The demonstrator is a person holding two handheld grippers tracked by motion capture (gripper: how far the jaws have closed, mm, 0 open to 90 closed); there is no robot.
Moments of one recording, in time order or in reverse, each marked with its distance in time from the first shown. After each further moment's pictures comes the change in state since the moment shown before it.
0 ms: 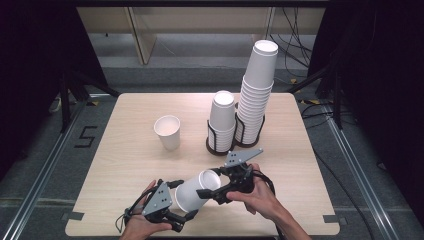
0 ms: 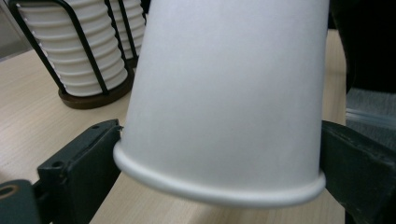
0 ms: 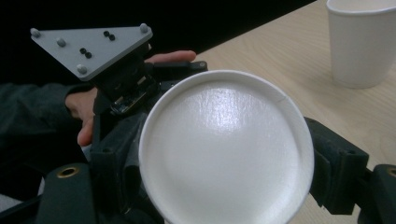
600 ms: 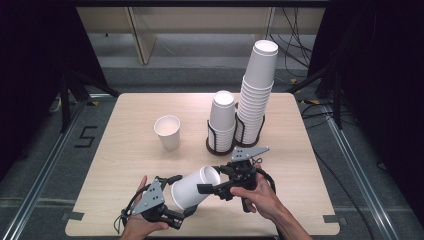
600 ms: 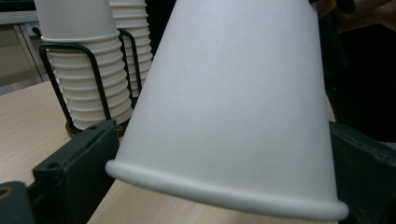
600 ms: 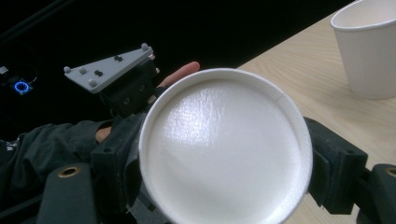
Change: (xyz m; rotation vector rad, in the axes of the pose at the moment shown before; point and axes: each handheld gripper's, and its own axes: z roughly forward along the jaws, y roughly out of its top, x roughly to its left) left arm -0.001 0.005 -0.005 -0.165 0.006 -0.055; right arm -0.007 -0.002 -0.004 -0.132 0.089 0.088
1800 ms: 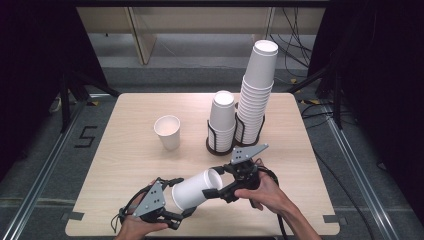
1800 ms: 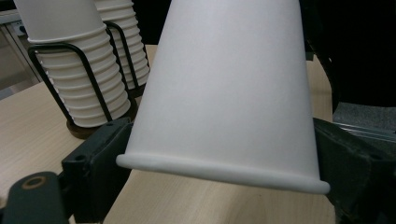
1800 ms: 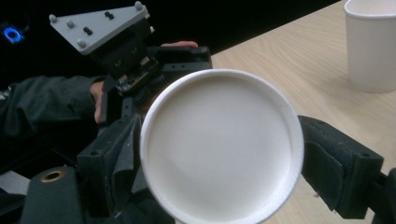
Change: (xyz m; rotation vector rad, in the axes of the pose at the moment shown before) left arm -0.001 0.006 -0.006 0.089 -0.032 0.097; right arm -0.001 0.005 -0.009 0.144 0.001 -0.094
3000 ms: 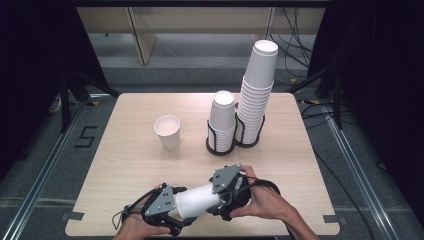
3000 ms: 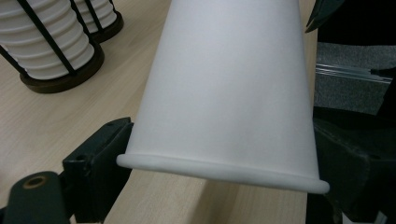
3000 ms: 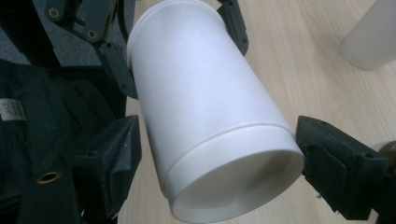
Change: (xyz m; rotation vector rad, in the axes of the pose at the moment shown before) left arm -0.005 0.000 0.009 0.263 -0.089 0.041; right arm 0.034 0.002 0.022 0.454 -0.197 -0.439
